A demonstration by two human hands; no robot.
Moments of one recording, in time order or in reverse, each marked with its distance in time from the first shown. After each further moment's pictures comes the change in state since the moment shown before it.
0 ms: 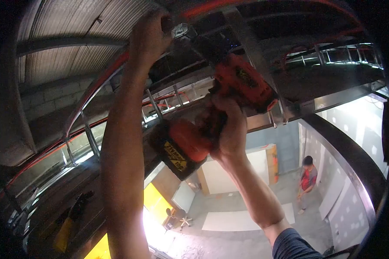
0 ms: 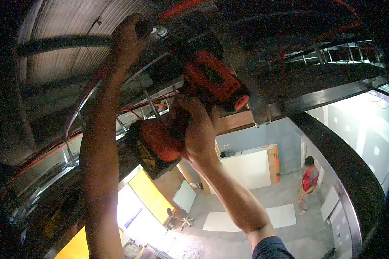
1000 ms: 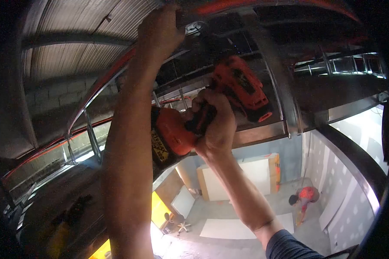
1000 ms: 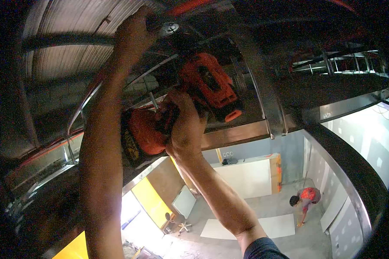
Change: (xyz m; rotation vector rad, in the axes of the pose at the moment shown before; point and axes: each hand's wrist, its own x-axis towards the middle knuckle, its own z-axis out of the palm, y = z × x) left_hand -0.005 -0.011 -0.014 0.171 -0.094 -0.017; right_hand 0.022 0.058 0.029 0.182 0.075 0.057
